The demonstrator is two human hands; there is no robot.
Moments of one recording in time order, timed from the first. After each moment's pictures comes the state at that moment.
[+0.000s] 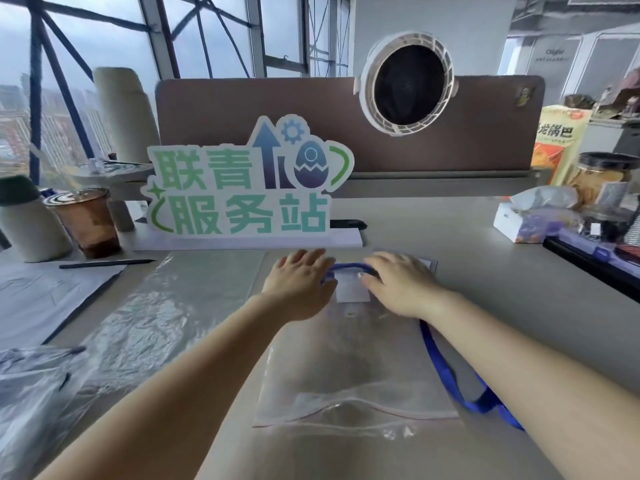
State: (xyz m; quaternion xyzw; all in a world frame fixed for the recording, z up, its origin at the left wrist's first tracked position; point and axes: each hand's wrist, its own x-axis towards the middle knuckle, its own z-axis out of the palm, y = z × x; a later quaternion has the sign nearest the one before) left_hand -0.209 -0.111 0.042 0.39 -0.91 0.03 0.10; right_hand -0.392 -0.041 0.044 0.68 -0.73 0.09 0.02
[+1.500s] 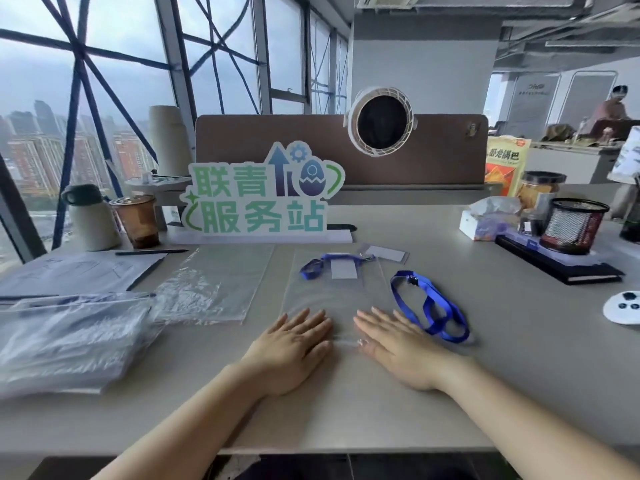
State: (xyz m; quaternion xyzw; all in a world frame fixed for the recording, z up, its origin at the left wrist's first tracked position) left_hand -0.123 0.046 0.000 0.35 -0.94 -0.06 0.05; right_hand -0.337 0.136 0.014 0.74 -0.67 0.06 -0.09
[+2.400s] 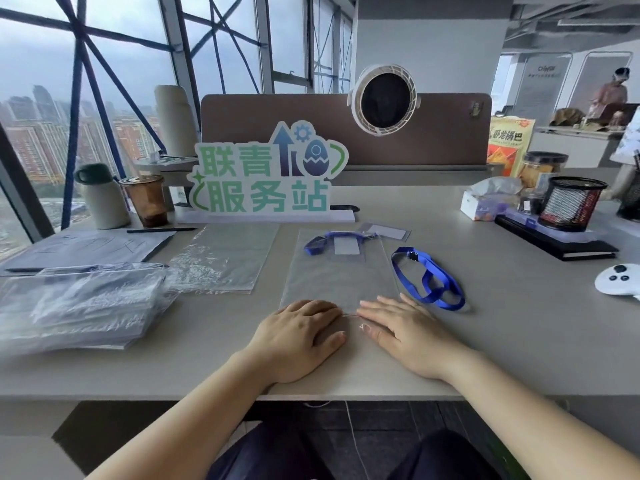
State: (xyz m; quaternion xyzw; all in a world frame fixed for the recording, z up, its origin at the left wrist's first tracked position) left_hand -0.114 0.093 0.005 0.34 -0.93 -0.01 0.11; right_hand -0.324 0.169 0.004 0.74 -0.66 0.12 -0.03
